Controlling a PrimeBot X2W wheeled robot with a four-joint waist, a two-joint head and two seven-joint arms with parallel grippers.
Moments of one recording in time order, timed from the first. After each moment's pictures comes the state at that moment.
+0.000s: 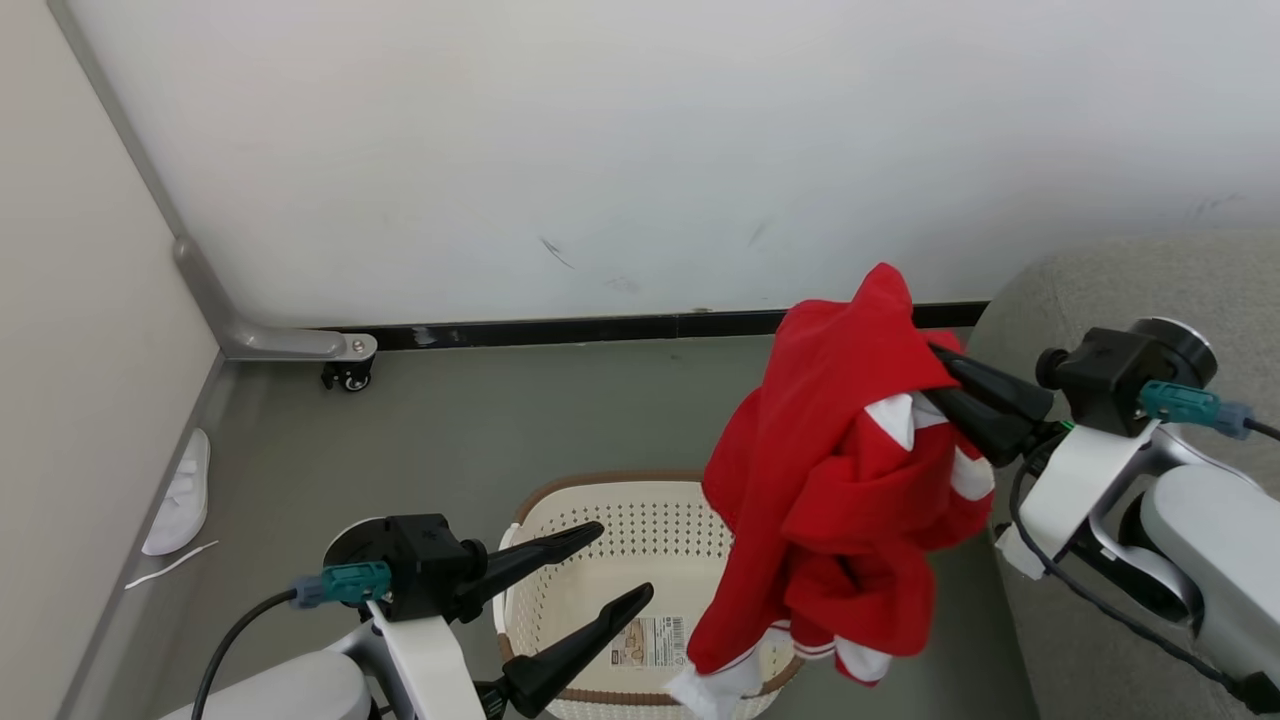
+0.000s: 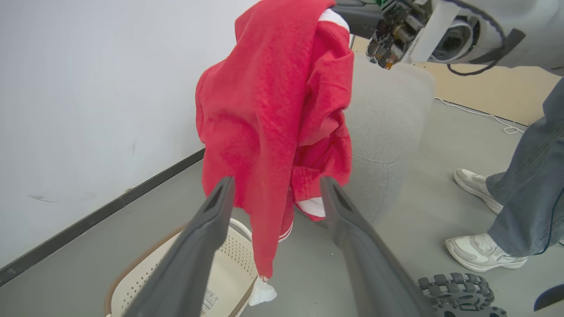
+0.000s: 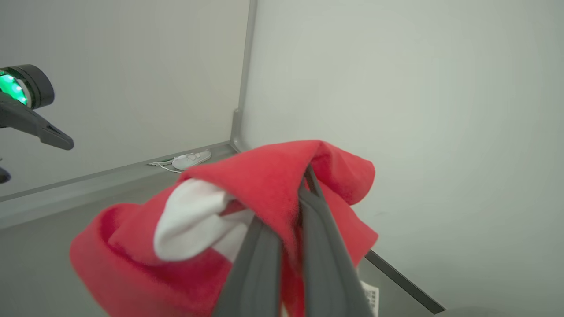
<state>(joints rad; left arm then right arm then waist) -0.64 0.57 -1.22 -0.06 -0.99 -0.13 -0.19 -0.62 -0.59 0.84 0.11 0.54 0.12 -0.25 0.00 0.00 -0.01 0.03</state>
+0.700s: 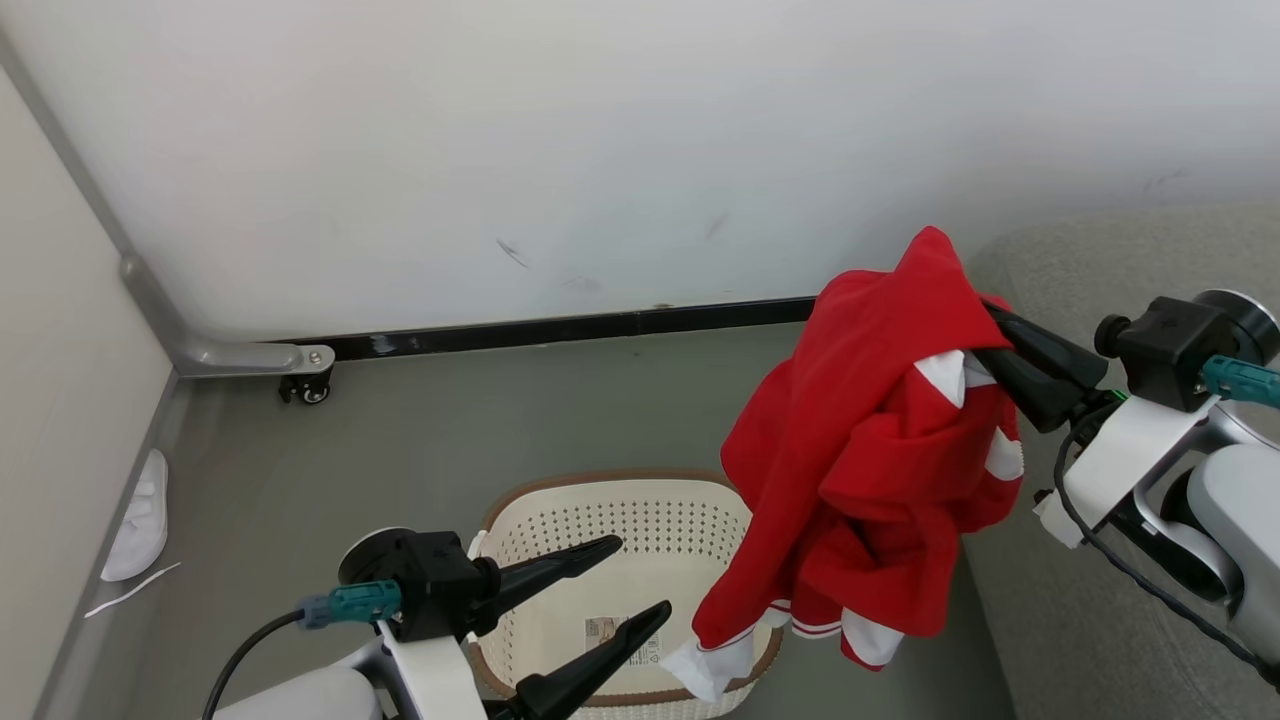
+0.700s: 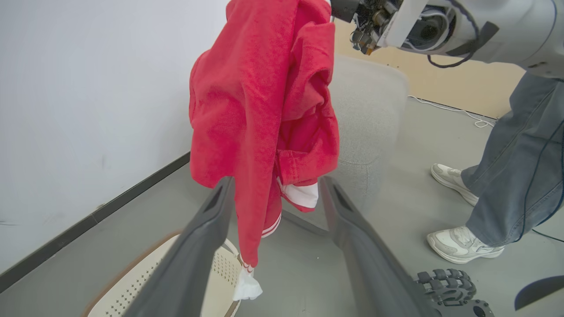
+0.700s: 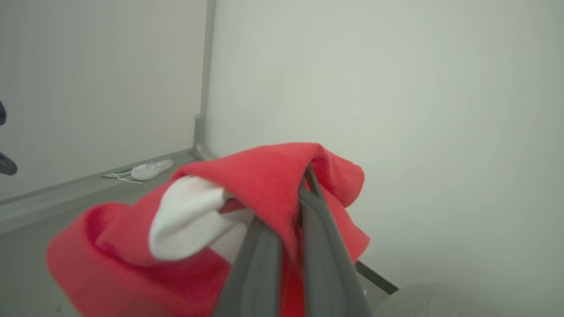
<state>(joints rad) -0.63 0.57 -1.22 -0.10 -0.96 -0.12 -0.20 -0.59 -0.61 0.72 0.10 0.50 0.12 -0.25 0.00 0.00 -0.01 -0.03</state>
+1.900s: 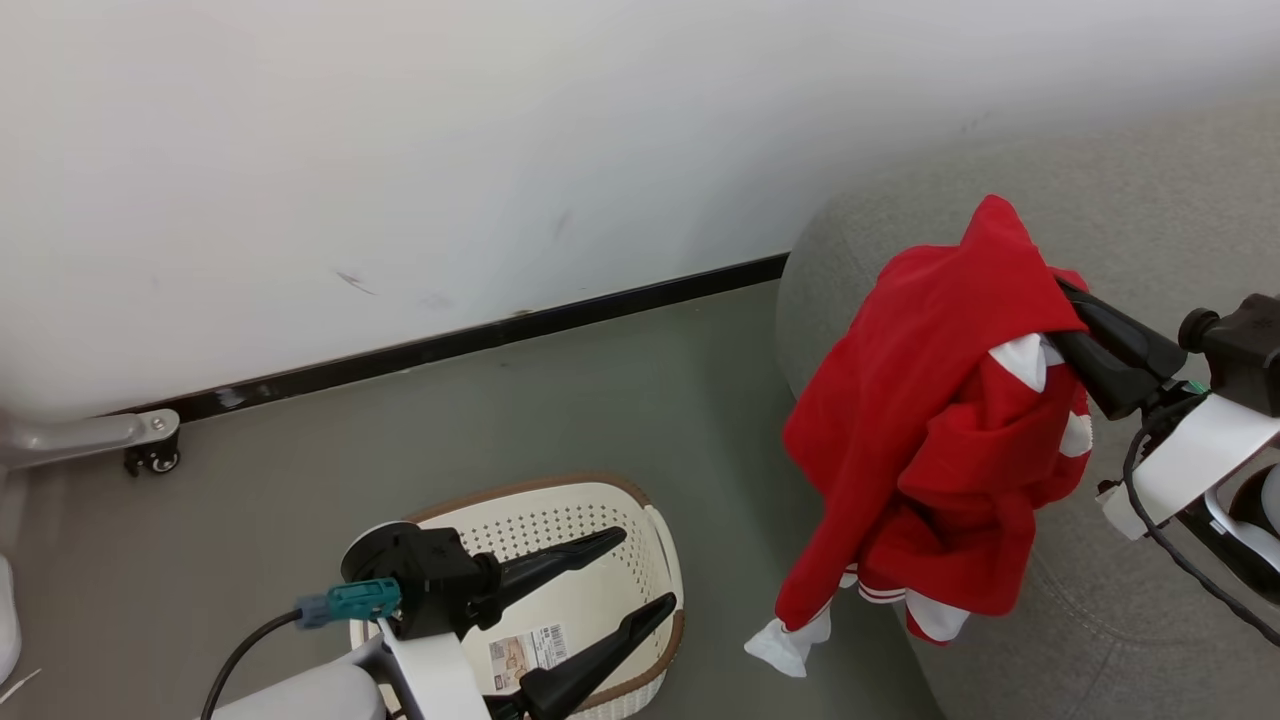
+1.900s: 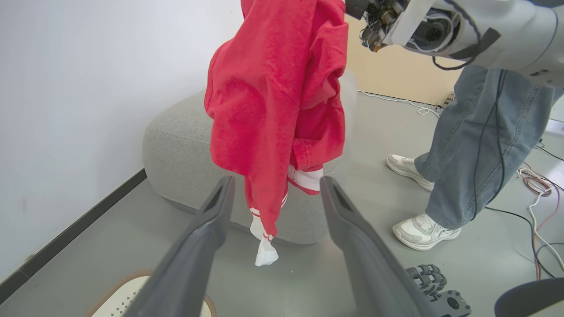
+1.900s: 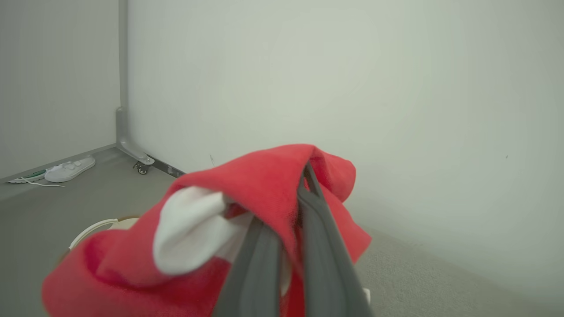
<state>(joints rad) -0.63 0.56 -1.22 -0.11 -0.96 -0.12 -0.21 -0.49 -0.66 0.57 0.04 0.44 0.12 -0.25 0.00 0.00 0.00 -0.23</state>
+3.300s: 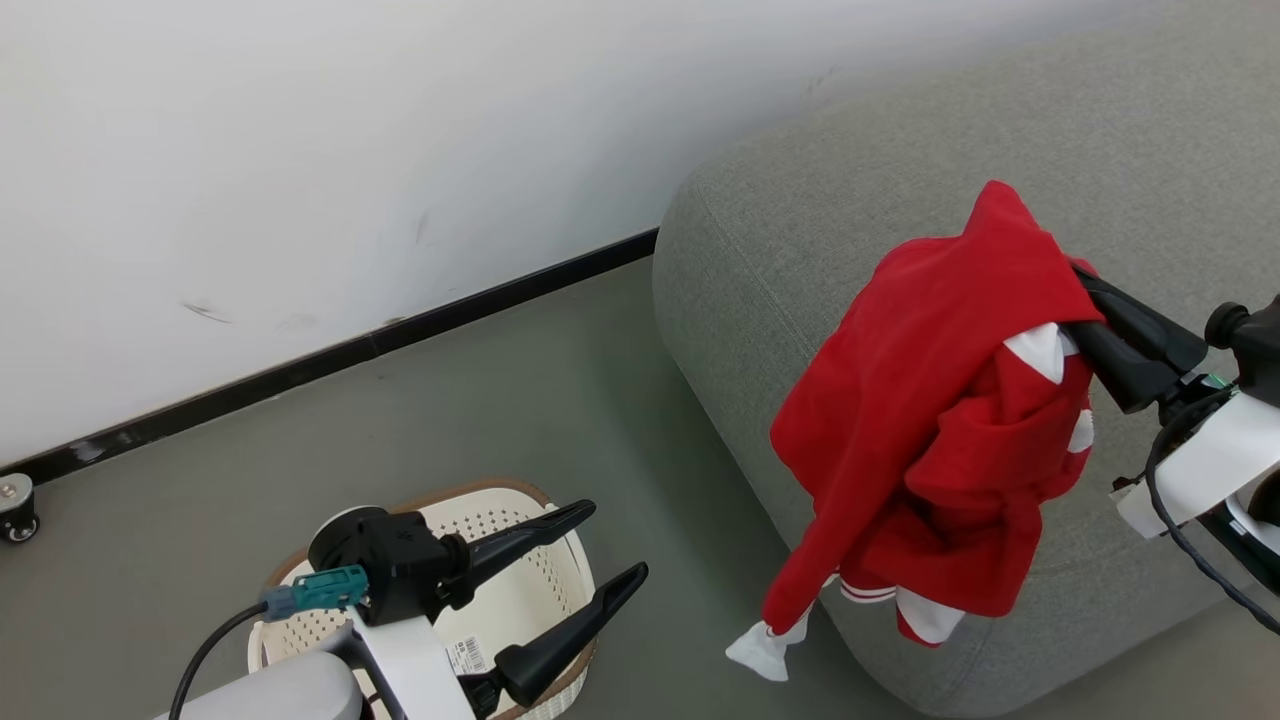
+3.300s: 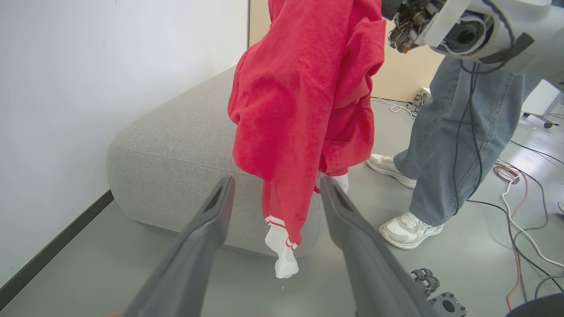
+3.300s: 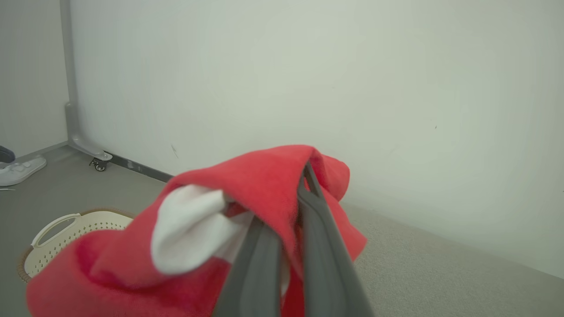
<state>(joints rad) -0.62 0.59 -1.18 -0.11 -0.96 -0.09 -0.23 -0.45 -0.67 0.50 -0.05 0.43 0.12 -0.22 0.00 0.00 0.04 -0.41</state>
